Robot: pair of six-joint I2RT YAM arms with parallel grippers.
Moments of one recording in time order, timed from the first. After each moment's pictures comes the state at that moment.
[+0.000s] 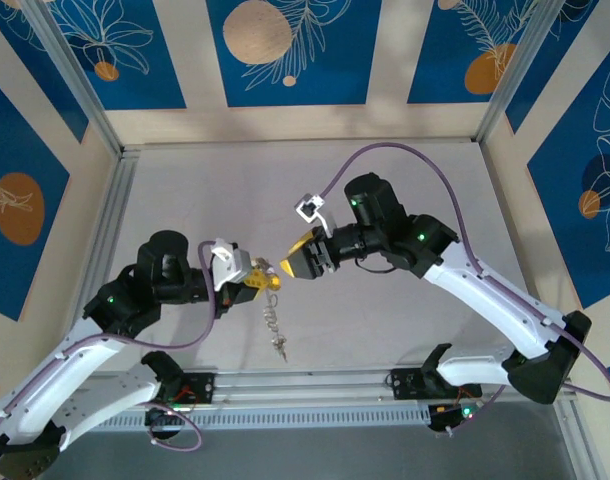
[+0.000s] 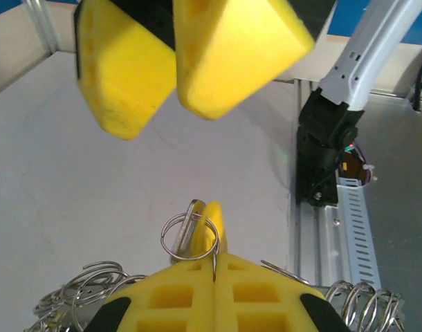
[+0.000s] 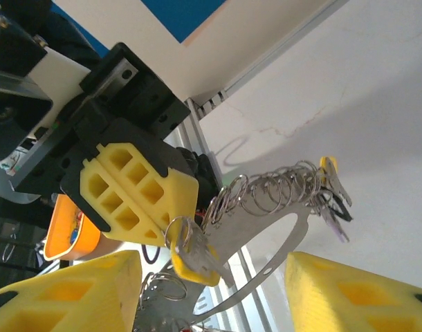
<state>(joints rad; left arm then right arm) -0.72 0.74 0.91 -0.59 0.60 0.23 0.81 1.23 1.32 -0.67 -0.68 0.29</state>
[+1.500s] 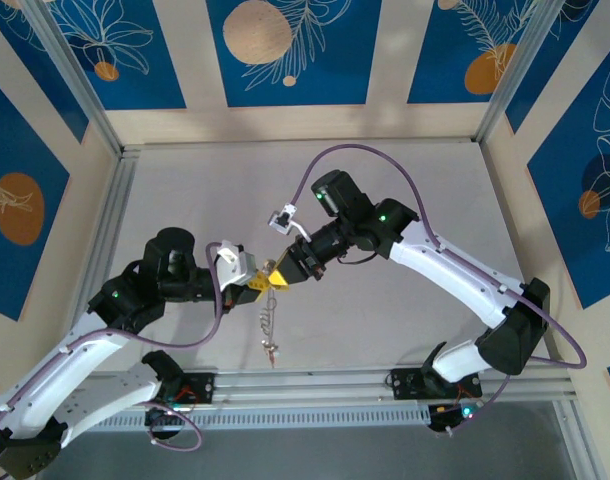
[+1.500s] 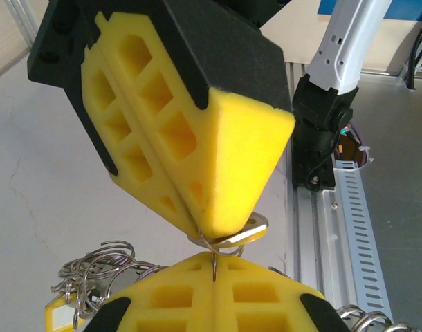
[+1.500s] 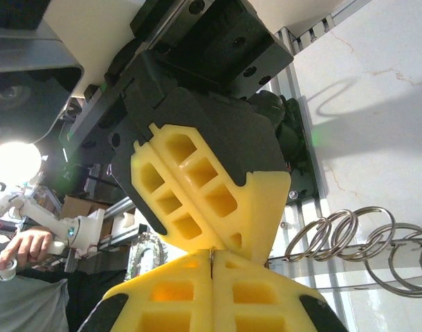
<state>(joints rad) -0.73 0.78 0.93 -0.63 0.61 0.30 0.82 1.44 1.42 -0.78 -1.03 0.16</state>
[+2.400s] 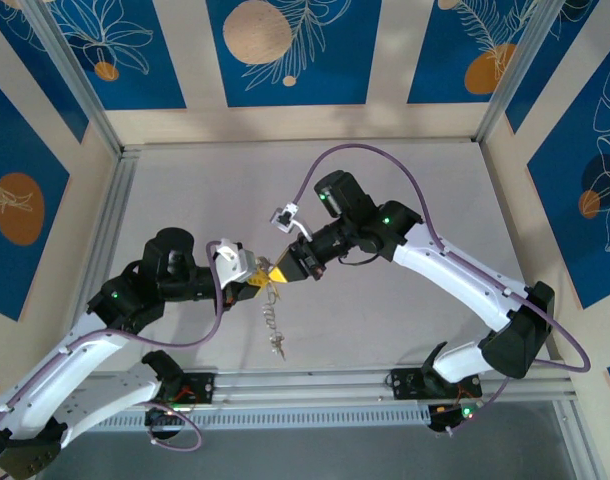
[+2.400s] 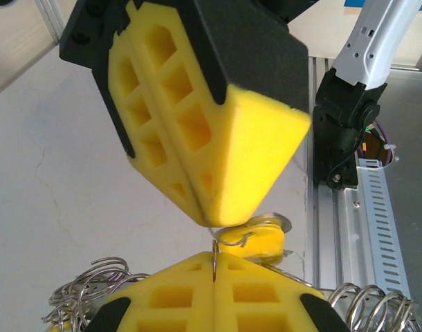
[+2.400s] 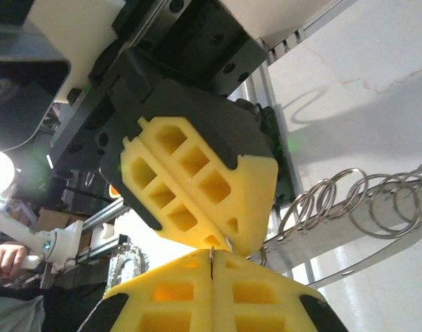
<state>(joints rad) -0.73 0.77 0.93 -0.63 0.54 0.30 0.82 1.41 1.40 -0.75 -0.94 0.18</state>
